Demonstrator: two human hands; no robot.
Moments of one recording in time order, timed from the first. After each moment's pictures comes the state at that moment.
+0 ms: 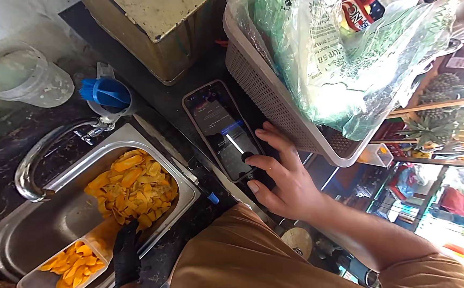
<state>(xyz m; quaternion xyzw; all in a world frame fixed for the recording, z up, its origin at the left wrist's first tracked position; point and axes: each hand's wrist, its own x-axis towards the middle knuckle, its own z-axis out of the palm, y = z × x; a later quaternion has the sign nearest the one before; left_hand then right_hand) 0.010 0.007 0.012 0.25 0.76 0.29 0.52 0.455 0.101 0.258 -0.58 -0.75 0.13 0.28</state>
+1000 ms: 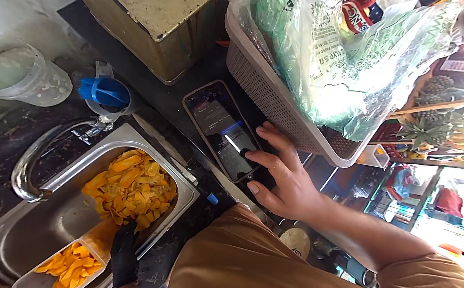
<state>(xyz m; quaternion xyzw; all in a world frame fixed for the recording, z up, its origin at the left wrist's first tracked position) 0.009 0.006 0.010 0.24 0.76 0.30 0.53 0.453 0.102 0.259 -0.59 -0.75 0.14 0.27</state>
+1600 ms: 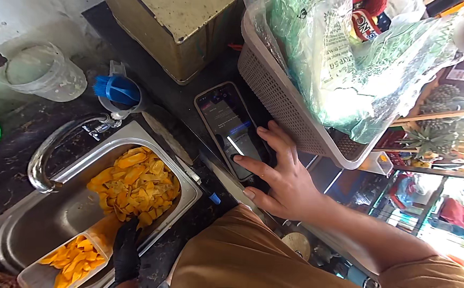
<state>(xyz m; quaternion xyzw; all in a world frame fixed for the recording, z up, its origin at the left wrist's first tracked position) 0.007 0.005 0.011 0.23 0.76 0.31 0.53 0.445 0.108 0.261 -0.59 -0.78 0.11 0.19</state>
